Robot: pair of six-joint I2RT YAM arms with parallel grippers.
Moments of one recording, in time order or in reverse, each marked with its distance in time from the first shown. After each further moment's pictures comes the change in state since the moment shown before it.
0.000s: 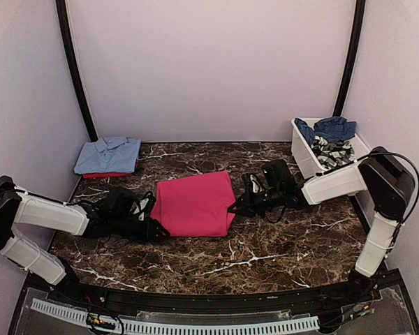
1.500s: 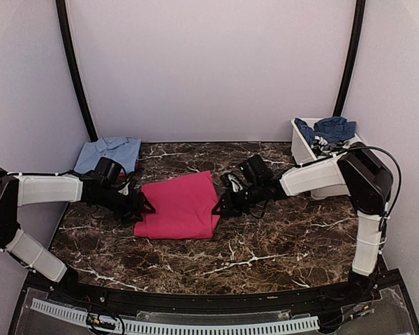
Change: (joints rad) left arm 0.305 0.095 0.292 -0.408 0.134 0.032; right arm 0.073 0.178 0.279 -0.243 0.004 -0.188
